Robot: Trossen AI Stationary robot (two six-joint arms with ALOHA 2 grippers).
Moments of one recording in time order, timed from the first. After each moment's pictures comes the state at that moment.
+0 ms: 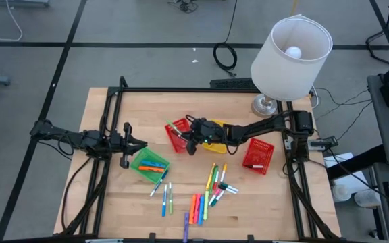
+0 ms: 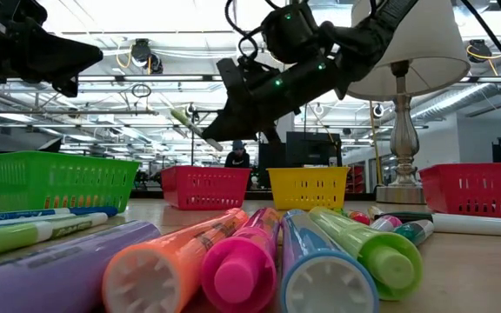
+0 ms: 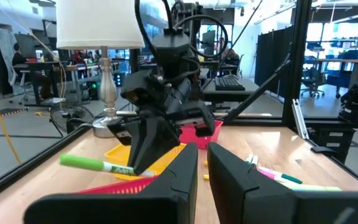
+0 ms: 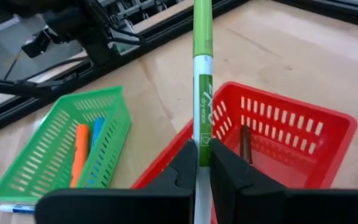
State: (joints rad) left arm -0.26 0.12 0.02 0.21 -0.29 0.02; right arm -0.07 1.91 1.06 0.45 0.14 0.43
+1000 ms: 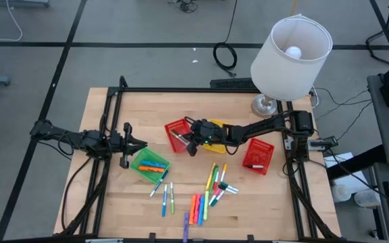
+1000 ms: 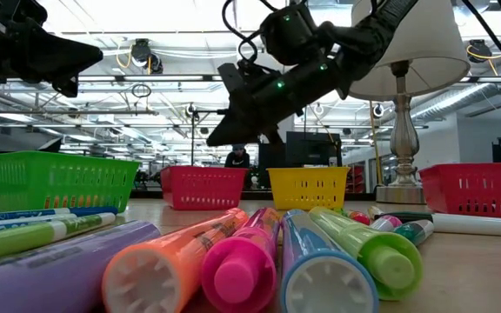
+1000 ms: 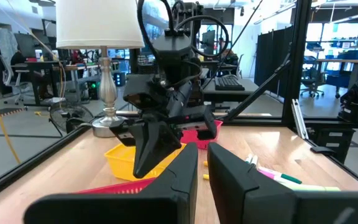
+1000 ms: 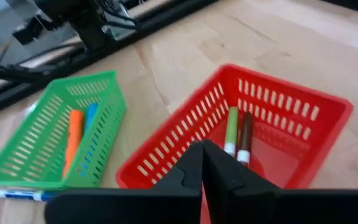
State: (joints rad) left arm -0.26 0.12 0.02 0.21 -0.29 0.02; right arm -0.07 1.91 1.06 0.40 0.13 0.43
